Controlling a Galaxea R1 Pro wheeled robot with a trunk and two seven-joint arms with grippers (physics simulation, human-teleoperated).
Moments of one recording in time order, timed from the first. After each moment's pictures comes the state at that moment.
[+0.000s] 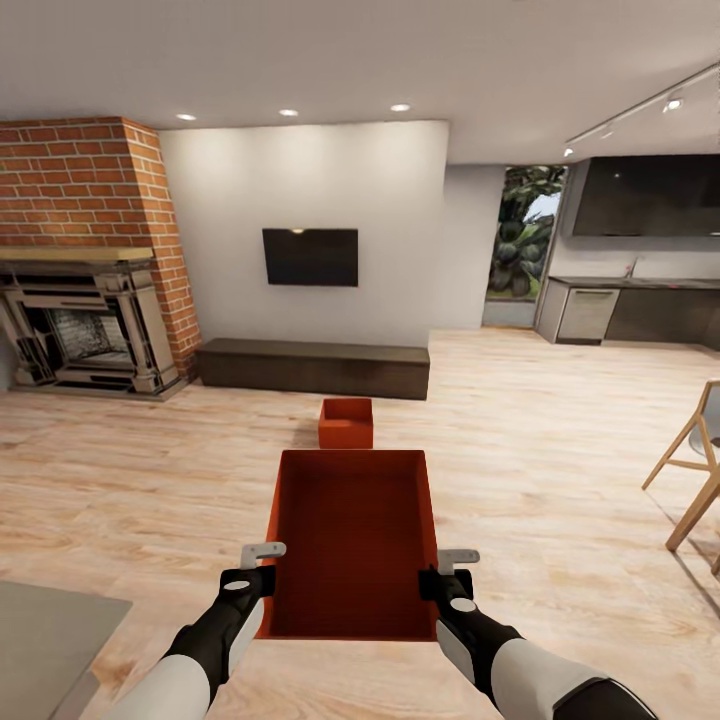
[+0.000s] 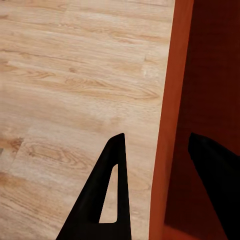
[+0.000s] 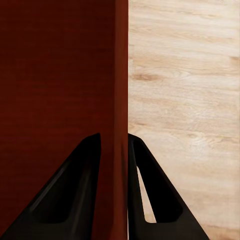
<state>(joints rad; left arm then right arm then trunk) -0.60 -0.11 0.08 -0.45 -0.07 0.17 0.26 -0.72 0.13 0.34 -0.10 -0.27 -0.19 -0.24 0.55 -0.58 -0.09</state>
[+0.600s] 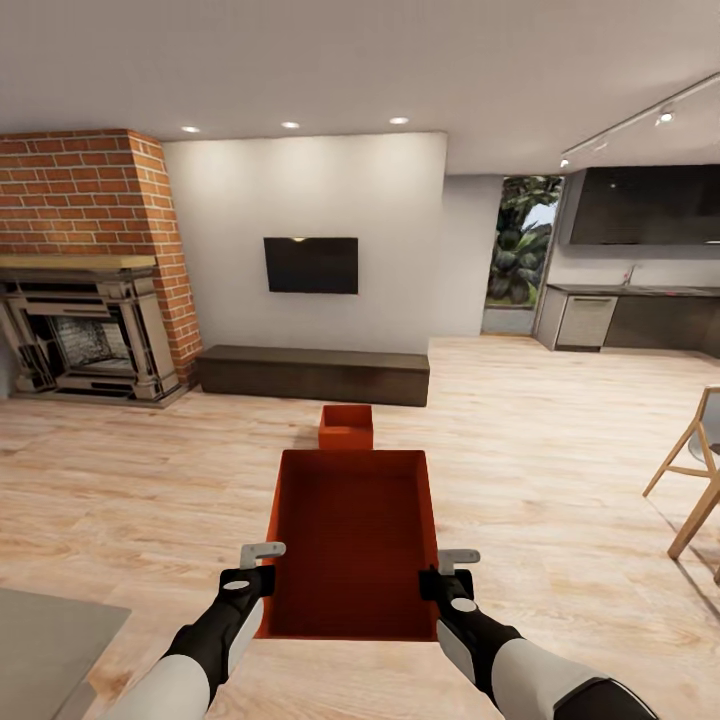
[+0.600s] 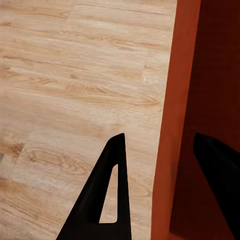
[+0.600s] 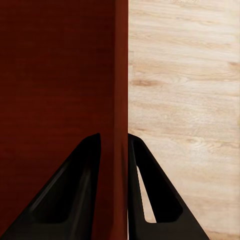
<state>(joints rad) -0.60 -0.11 0.08 -0.45 -0.07 0.17 0.26 -0.72 0.13 0.34 -0.09 -0.27 -0.19 -0.23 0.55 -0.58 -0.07</state>
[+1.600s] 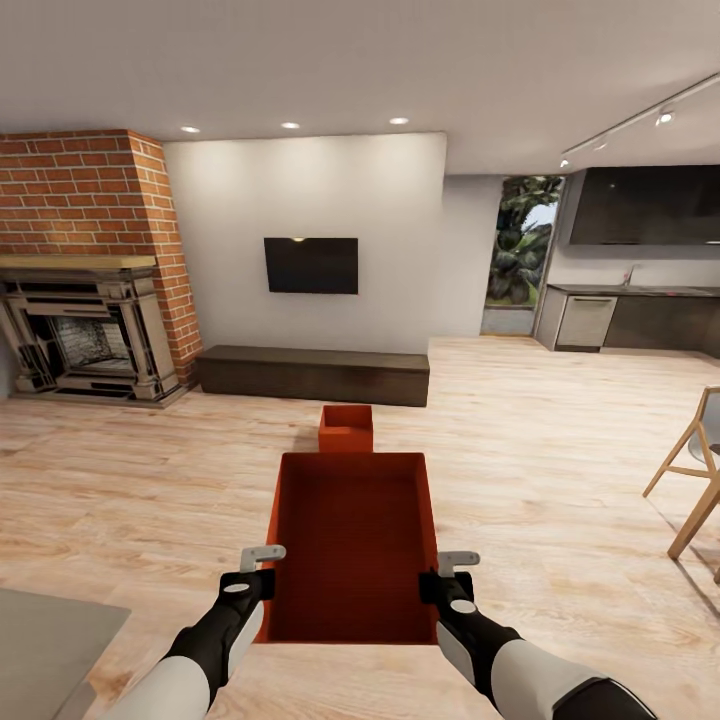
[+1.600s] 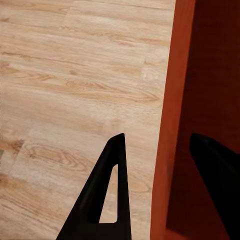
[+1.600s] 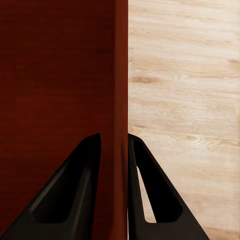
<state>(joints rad) -0.60 -0.11 0.08 -0.43 -0.07 0.16 0.26 -0.72 0.13 0.35 -0.09 -0.27 -0.19 -0.23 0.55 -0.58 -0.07</state>
